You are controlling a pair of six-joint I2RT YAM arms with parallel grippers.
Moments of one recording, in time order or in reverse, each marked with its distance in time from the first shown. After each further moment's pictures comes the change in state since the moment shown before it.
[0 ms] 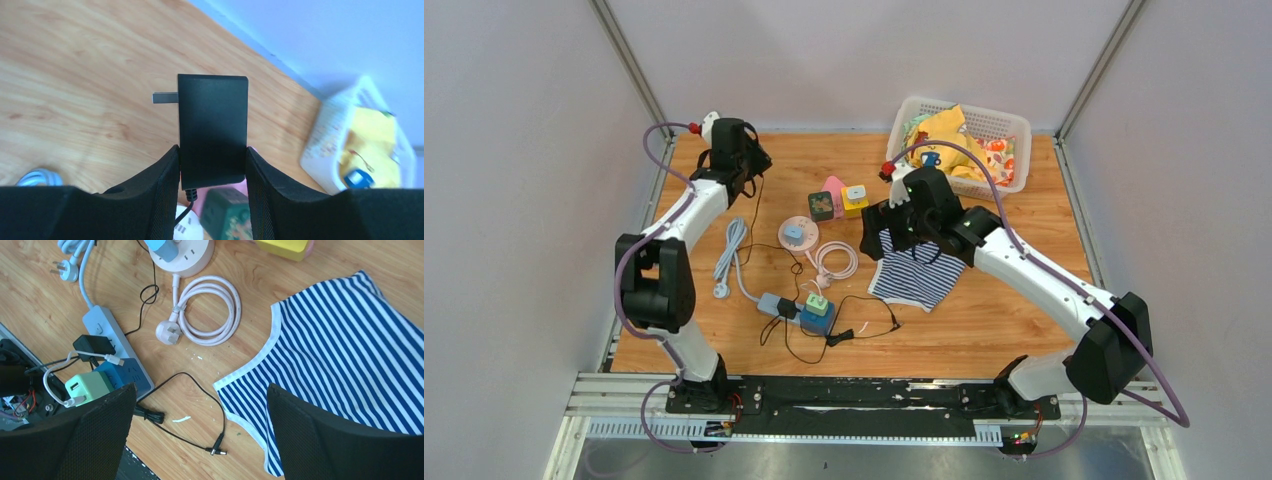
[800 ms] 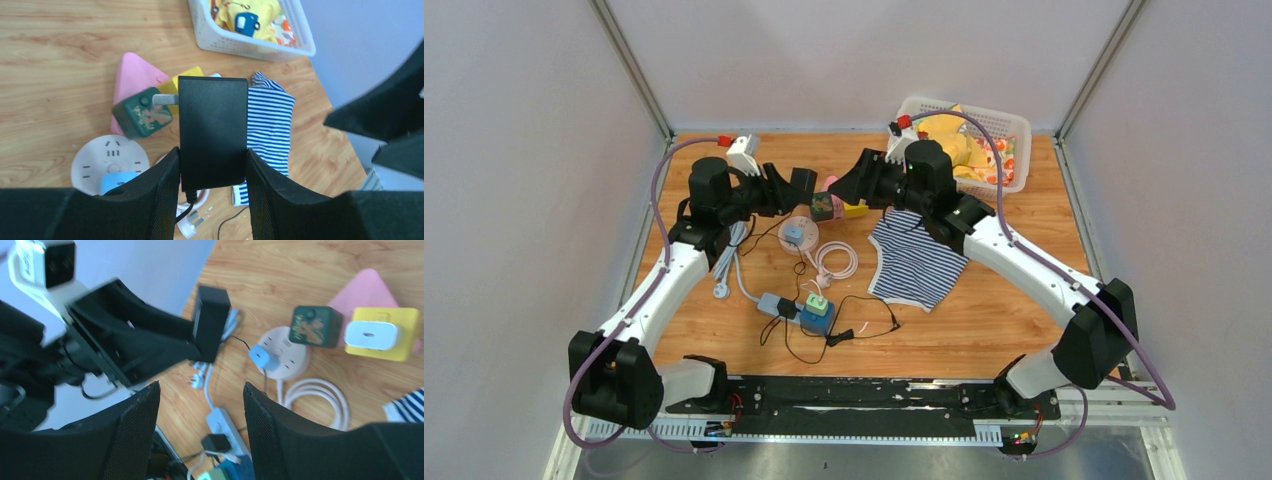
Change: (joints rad) left arm -0.072 -0.472 -0.367 0.104 0.632 0.293; right arm 0.000 0.077 0.088 0.412 -0.058 0.453
